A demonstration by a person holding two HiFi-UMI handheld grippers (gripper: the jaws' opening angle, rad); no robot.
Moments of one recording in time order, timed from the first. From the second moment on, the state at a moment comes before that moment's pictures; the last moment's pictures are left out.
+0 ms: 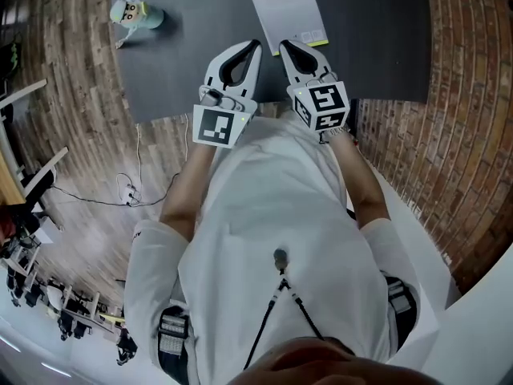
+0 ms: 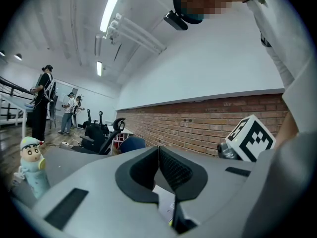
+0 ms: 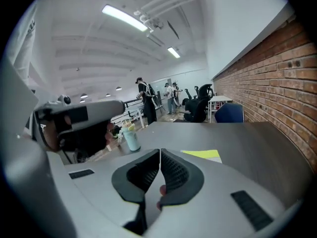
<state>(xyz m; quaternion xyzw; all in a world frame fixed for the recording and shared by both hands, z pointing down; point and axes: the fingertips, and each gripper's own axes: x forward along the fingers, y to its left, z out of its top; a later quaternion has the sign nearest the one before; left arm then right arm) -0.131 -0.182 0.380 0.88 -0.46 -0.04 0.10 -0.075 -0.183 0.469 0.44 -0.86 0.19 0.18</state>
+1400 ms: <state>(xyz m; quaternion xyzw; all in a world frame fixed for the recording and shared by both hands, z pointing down) -0.127 -0.195 0.411 0.87 -0.48 -0.01 0.13 -0.072 -0.169 0.667 0.35 -0.81 0.23 0.41</state>
